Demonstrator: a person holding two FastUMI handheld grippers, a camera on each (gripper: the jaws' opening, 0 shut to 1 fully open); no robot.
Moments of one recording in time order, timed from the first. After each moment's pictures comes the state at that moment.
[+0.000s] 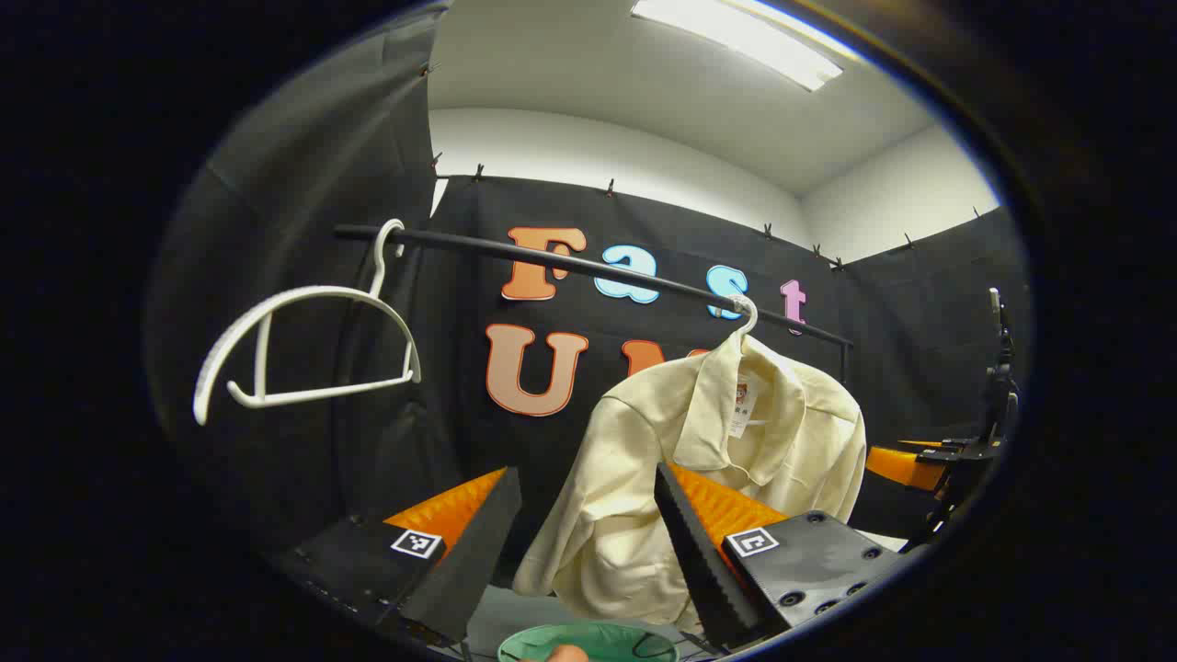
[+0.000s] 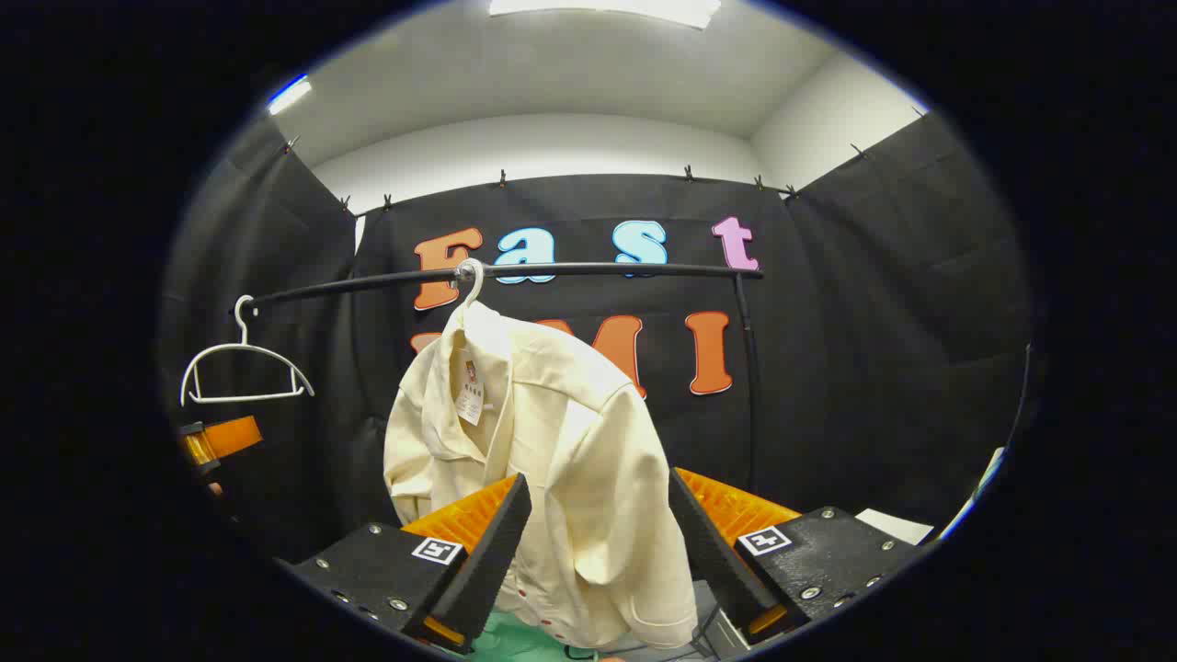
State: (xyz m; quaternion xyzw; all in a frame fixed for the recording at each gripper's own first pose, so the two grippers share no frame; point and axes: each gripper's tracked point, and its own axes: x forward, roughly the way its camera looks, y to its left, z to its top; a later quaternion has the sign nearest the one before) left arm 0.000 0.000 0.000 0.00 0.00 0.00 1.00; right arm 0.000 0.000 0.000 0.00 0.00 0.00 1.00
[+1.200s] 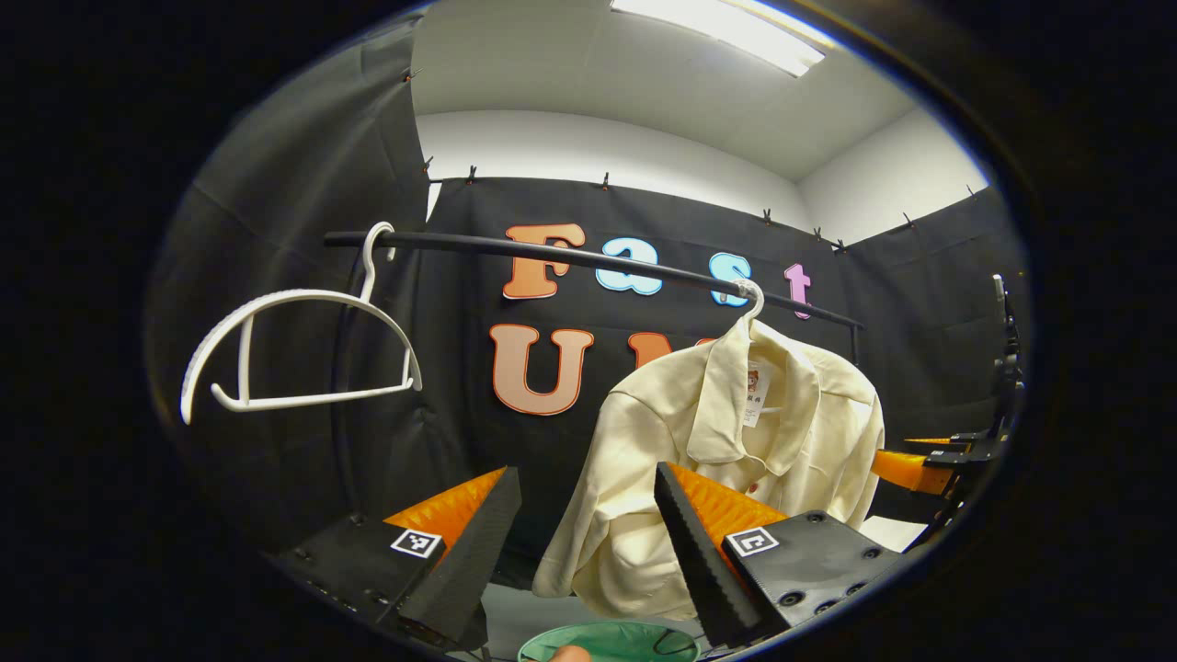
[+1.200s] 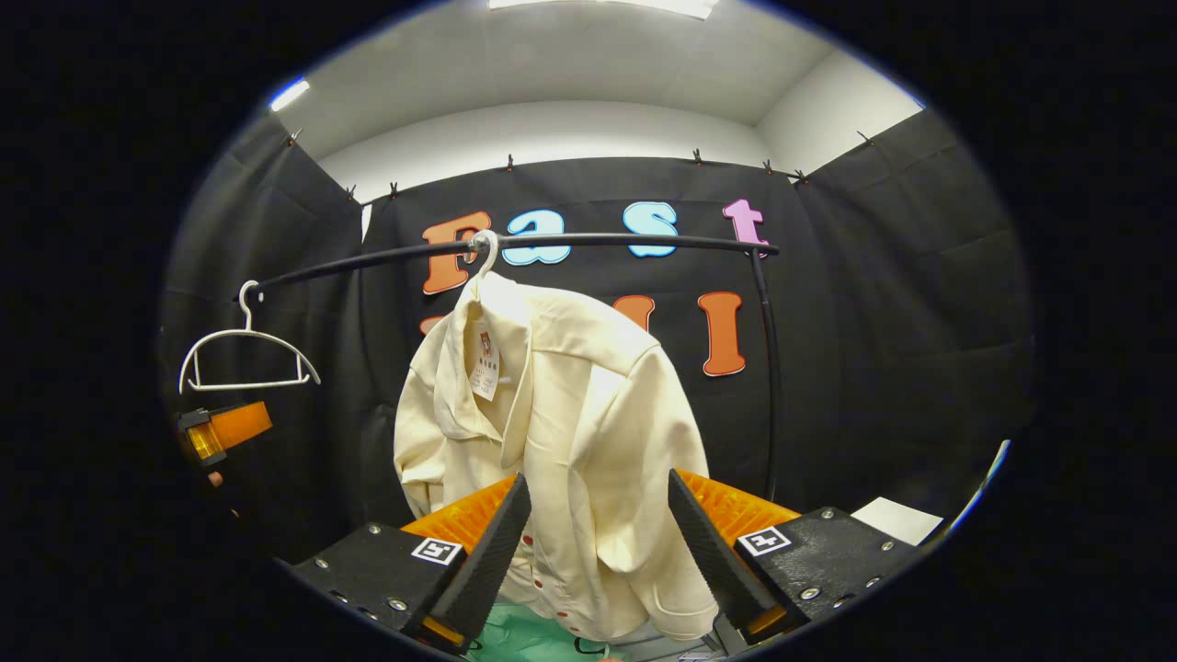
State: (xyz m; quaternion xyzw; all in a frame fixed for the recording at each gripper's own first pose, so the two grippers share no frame) left arm 0.009 0.009 0.001 0.04 0.00 0.02 1.00; right arm 0.016 0.033 -0.039 0.01 0.04 0.02 1.00
